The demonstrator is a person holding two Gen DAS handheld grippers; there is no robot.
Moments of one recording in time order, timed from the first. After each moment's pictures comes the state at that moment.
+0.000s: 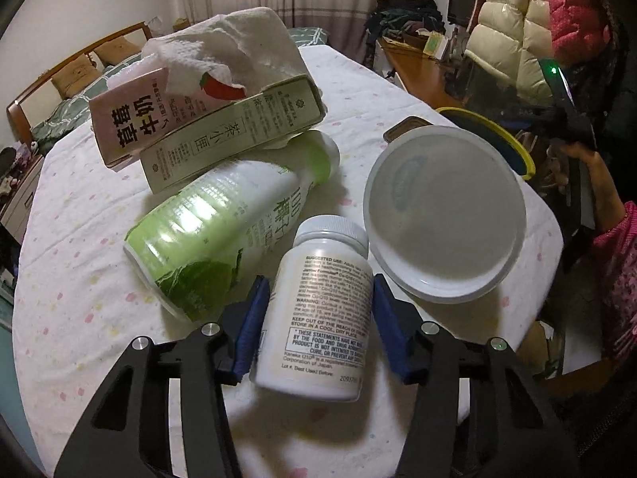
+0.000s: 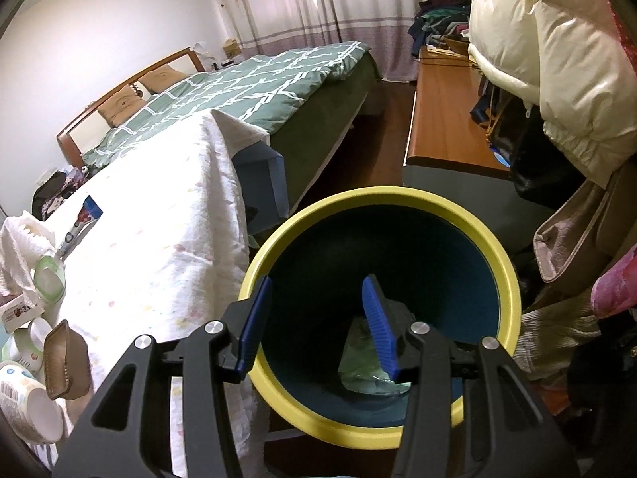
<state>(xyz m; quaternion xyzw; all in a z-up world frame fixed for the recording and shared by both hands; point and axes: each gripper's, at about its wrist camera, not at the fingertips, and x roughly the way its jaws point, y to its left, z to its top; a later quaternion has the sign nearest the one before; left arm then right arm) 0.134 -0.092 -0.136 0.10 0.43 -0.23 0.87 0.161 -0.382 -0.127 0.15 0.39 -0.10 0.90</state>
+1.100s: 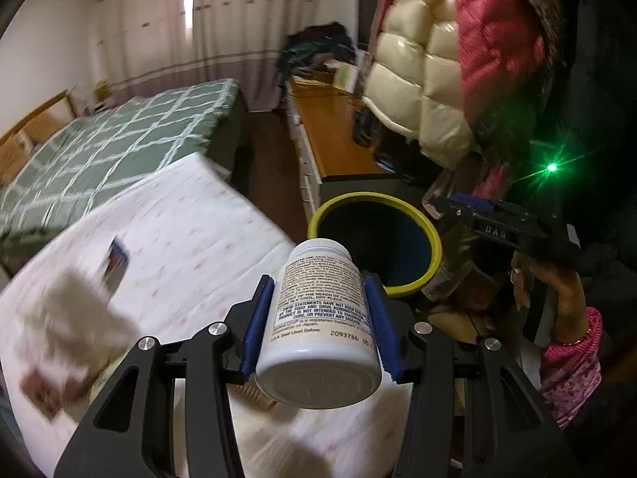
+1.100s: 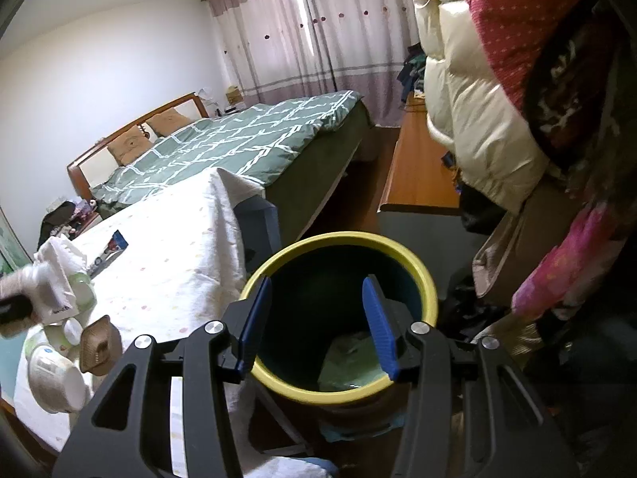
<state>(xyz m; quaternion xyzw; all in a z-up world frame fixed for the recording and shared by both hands) 0.182 -0.293 -0.018 0.14 0.36 -0.37 0.85 0.071 -0.403 -0.071 0.14 0.30 -0.12 0.94</state>
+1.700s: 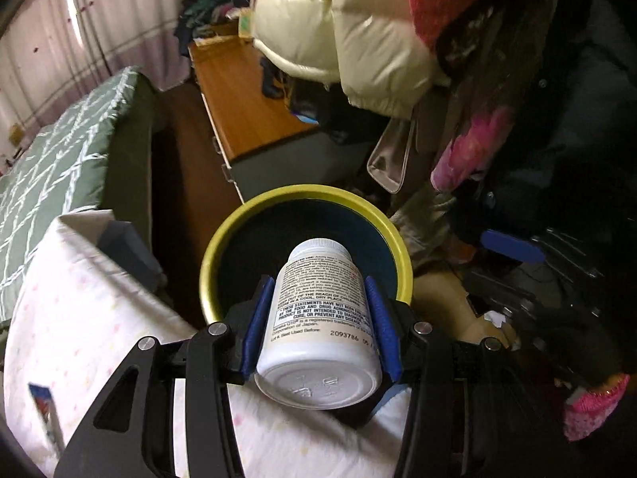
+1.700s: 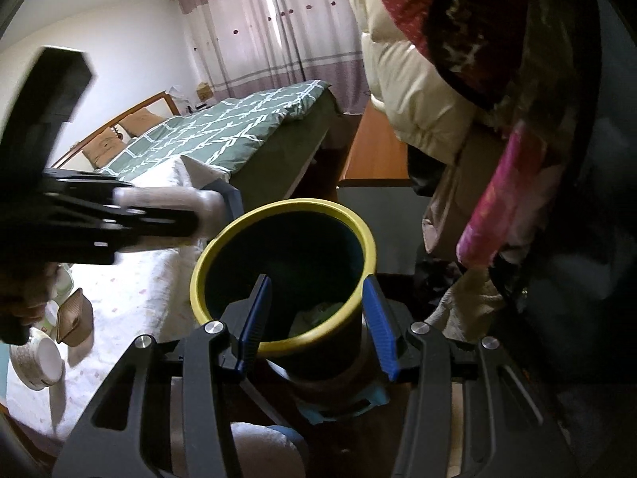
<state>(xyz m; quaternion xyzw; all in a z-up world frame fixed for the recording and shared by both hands) 0.241 -0.505 -0.082 0.27 0.41 -0.46 0.74 0.022 -0.429 -0.094 0.16 0.32 -0.17 0.92</state>
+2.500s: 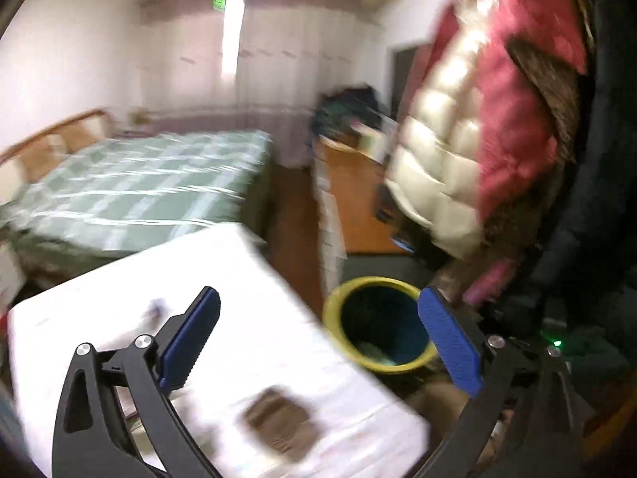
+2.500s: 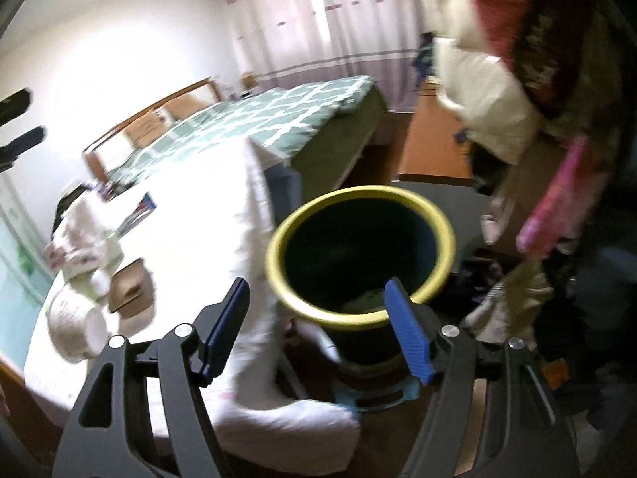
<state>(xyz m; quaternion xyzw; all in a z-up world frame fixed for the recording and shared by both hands) 0.170 -0.227 0.054 0.05 0.26 -0.29 0.92 0.030 -0.356 -0.085 0.14 0.33 -0.08 0.93</state>
